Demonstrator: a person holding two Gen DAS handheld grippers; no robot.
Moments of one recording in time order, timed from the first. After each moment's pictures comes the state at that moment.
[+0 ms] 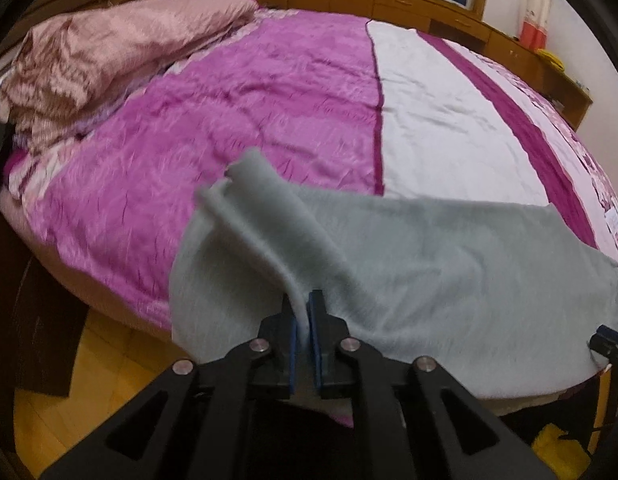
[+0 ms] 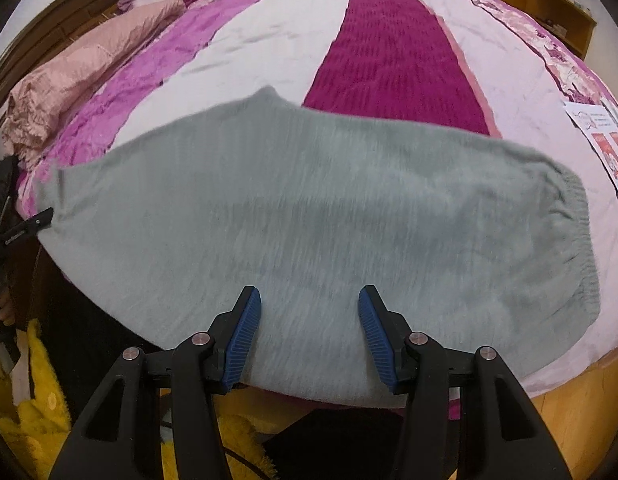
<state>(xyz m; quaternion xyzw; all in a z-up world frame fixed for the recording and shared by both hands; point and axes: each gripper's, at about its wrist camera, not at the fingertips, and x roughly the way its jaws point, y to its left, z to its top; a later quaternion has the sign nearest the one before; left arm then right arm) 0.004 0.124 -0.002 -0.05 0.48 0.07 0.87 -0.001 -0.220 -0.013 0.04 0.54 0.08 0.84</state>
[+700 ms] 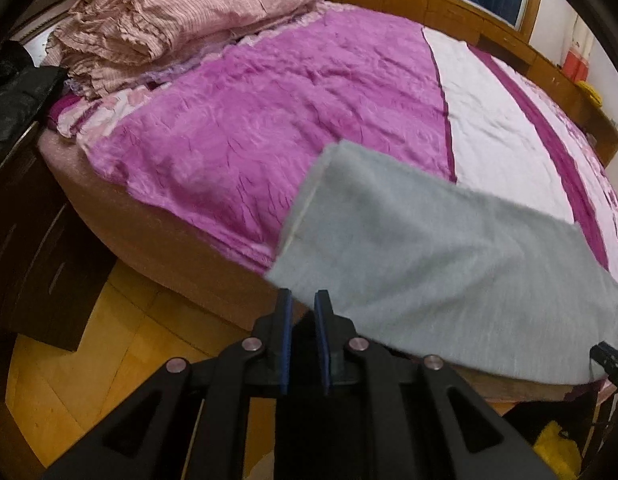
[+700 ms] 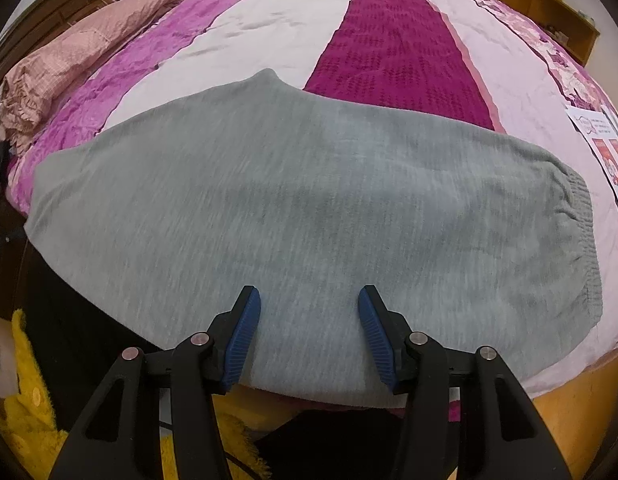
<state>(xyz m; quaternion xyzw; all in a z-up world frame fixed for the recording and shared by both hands) -0.041 0.176 0.007 -0.09 0.48 0.14 0.86 0.000 -0.211 -0.021 0.01 0.55 0.07 0.83</state>
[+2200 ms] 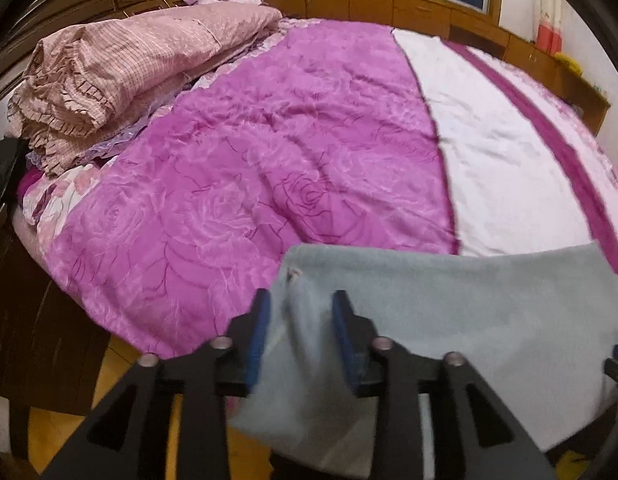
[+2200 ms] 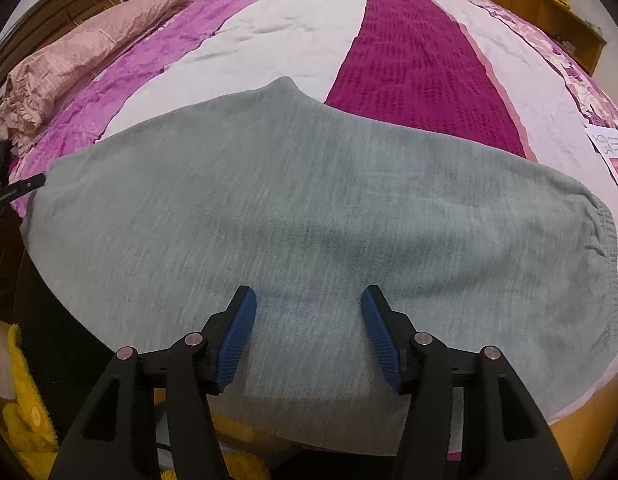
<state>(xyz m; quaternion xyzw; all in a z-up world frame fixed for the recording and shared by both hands) 0.040 0.166 0.007 -0.03 0.46 0.10 0.88 0.020 -0.194 -0.031 0.01 0.53 0.08 0.84</state>
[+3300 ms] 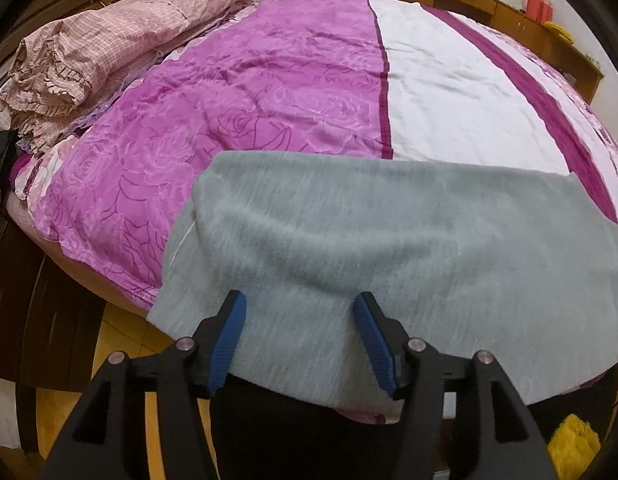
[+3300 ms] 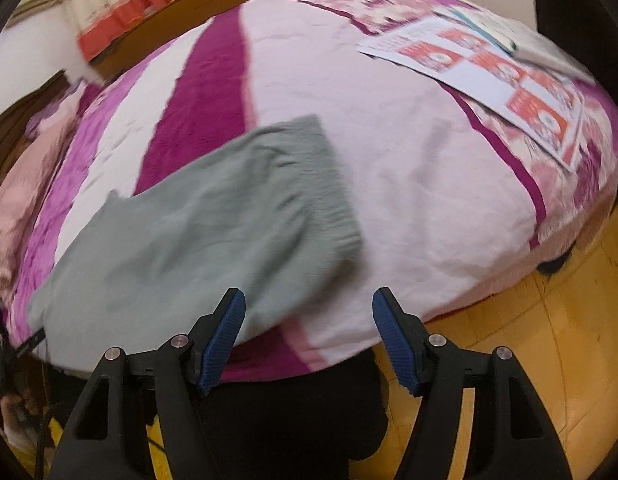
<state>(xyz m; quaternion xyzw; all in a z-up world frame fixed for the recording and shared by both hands) 0.013 0.110 -0.019 -0.01 0.51 0.09 0.86 -0.060 -0.365 -0.004 0.21 0.49 -0.10 0.84</state>
